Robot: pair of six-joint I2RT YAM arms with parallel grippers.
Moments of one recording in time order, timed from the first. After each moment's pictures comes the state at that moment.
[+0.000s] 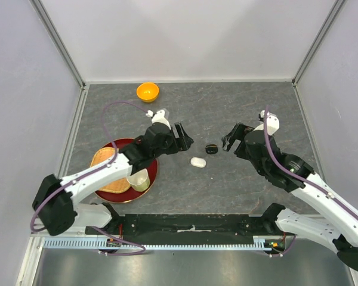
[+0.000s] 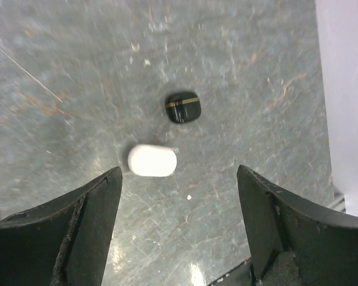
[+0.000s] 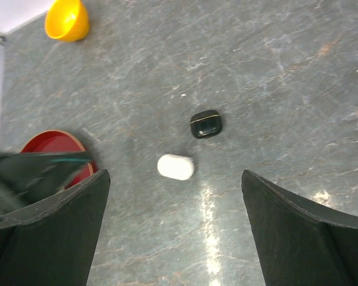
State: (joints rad) left arm -0.80 1.33 0.88 -0.11 -0.14 -0.83; right arm 0.78 0.85 1.00 -0.69 0.52 0.84
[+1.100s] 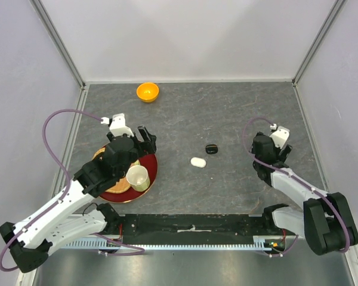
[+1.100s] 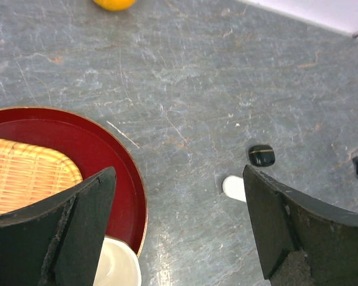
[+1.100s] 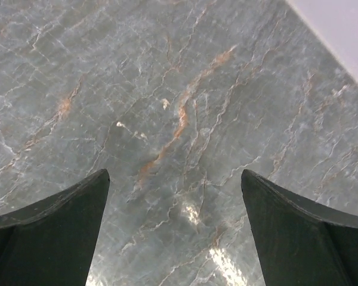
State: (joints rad) left arm -0.80 0.81 0.86 -0.47 -0.58 -0.61; right arm 0.21 1.15 0.45 0.04 0.71 0.46
